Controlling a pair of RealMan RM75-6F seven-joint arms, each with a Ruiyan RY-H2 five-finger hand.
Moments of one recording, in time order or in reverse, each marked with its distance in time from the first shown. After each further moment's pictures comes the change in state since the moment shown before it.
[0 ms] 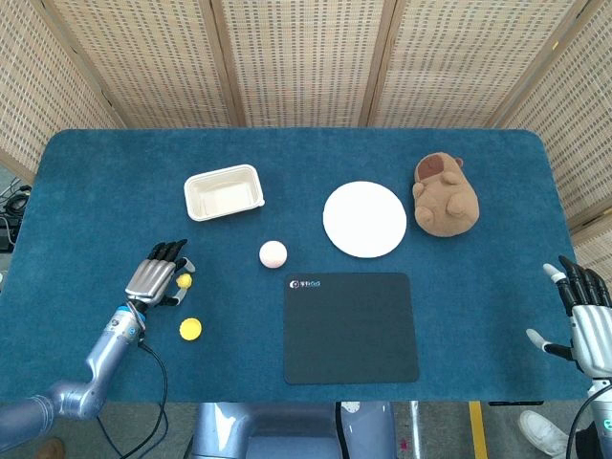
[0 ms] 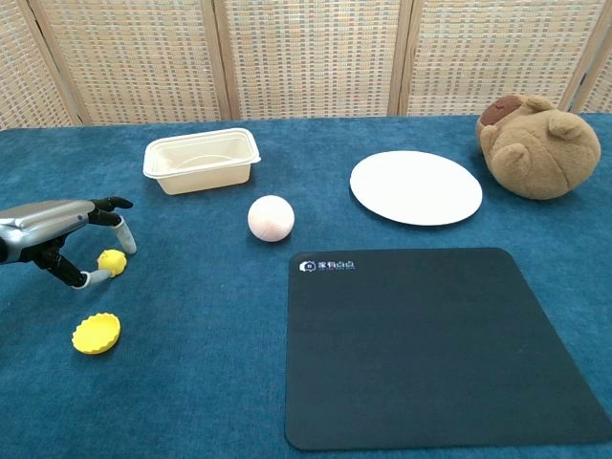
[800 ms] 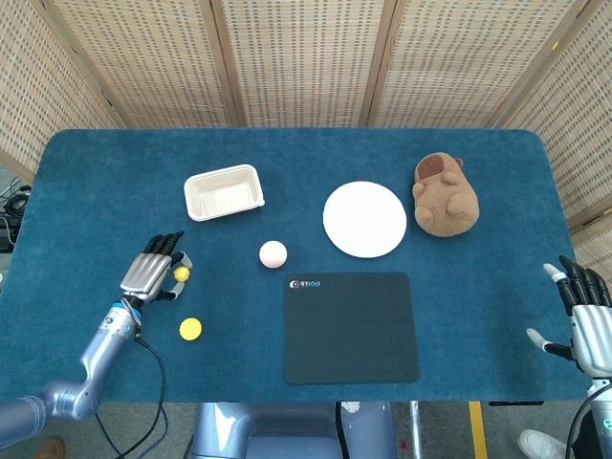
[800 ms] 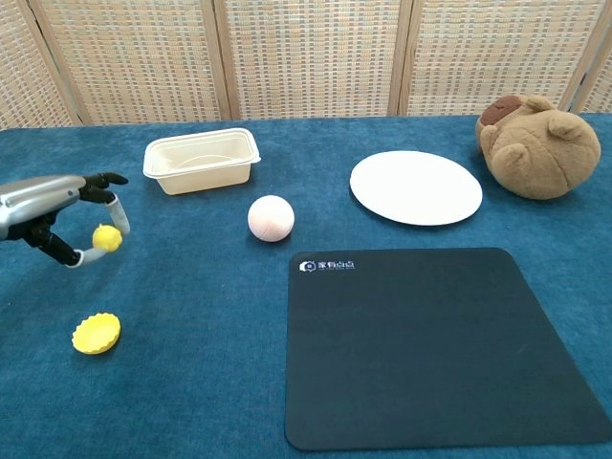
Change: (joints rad) left arm 0.007 0.063 -0.017 -0.080 0.027 0.059 -0.025; right arm 0.001 -0.005 0.001 0.005 0.004 -0.003 -0.007
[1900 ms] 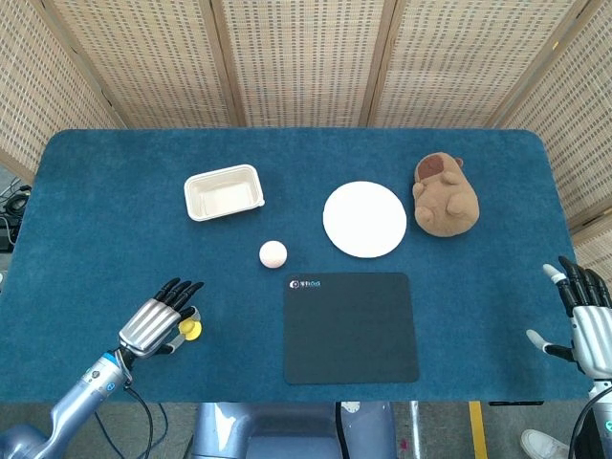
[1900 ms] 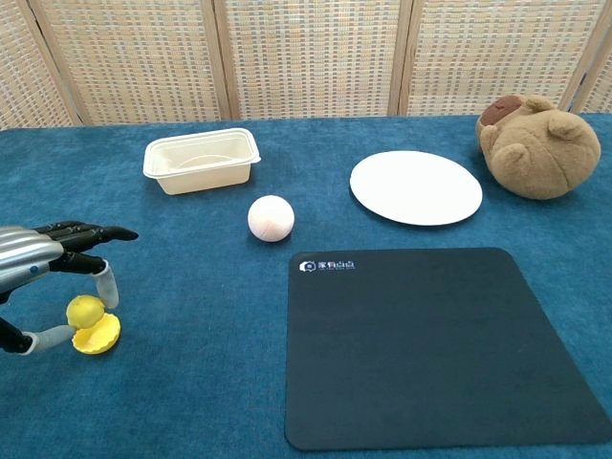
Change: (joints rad) left arm 0.101 0.123 0.225 -0.182 0.360 0.154 0.042; right arm -0.003 0.013 -0.006 -0.005 -0.018 0.009 0.022
